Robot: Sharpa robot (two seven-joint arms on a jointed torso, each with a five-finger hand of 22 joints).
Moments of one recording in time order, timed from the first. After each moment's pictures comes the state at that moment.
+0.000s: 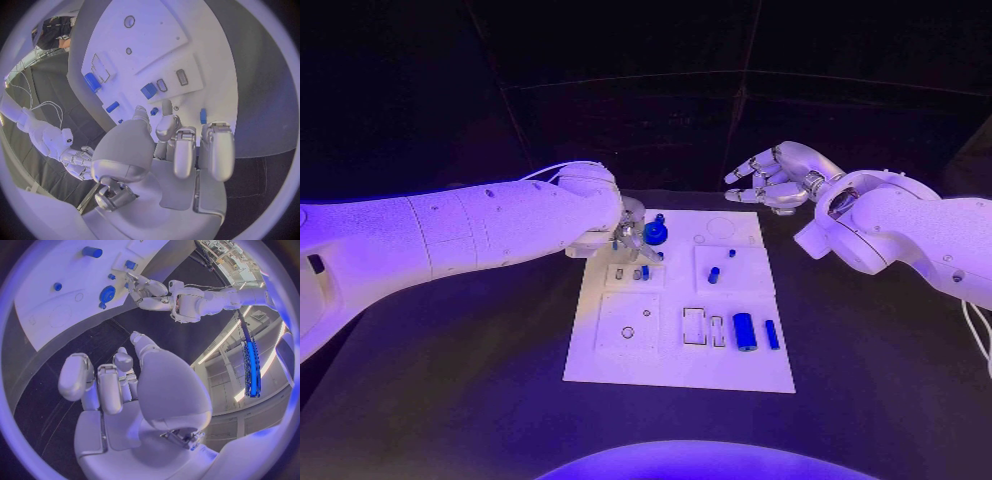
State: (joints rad) left arm 1.40 -0.52 -0.20 1.27 -1.15 0.25 -0.53; left_hand 1.10 0.10 -0.23 0.29 0.05 0.96 0.06 0.52 0.58 1.31 -0.01 1.18 1.16 1.47 -0.06 1.57 1.31 0.04 1.46 0.04 1.48 1.31; right arm 1.34 -0.83 -0.06 1.52 -0.87 -0.35 -0.04; right_hand 1.39 -0.06 0.13 0.10 0.35 0.84 0.17 0.20 0.07 1.16 0.08 1.15 1.06 1.47 0.00 1.45 1.31 0.07 1.35 0.11 1.35 1.11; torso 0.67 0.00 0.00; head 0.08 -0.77
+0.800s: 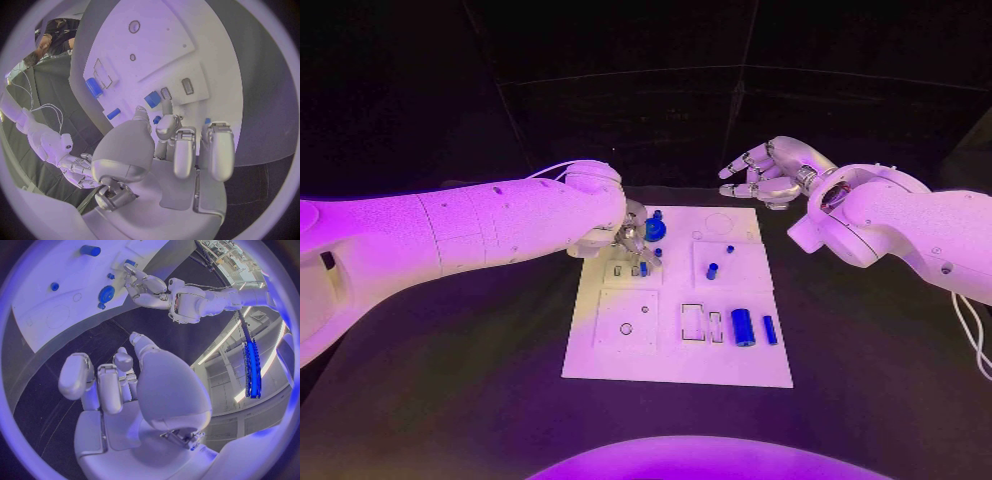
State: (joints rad) left arm 1.40 -0.48 -0.21 1.24 -1.12 0.31 -0.54; left_hand 1.11 0.11 -0.23 0.28 0.05 0.95 0.06 0.52 0.58 1.31 -0.01 1.17 1.15 1.47 -0.06 1.57 1.31 0.05 1.46 0.04 1.48 1.31; right arm 1.34 -0.81 -0.07 1.50 -0.87 -0.35 -0.05; right_hand 1.39 -0.06 0.13 0.10 0.36 0.84 0.17 0.20 0.07 1.16 0.08 1.15 1.05 1.47 0.00 1.44 1.31 0.09 1.35 0.11 1.34 1.11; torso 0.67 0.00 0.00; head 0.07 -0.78
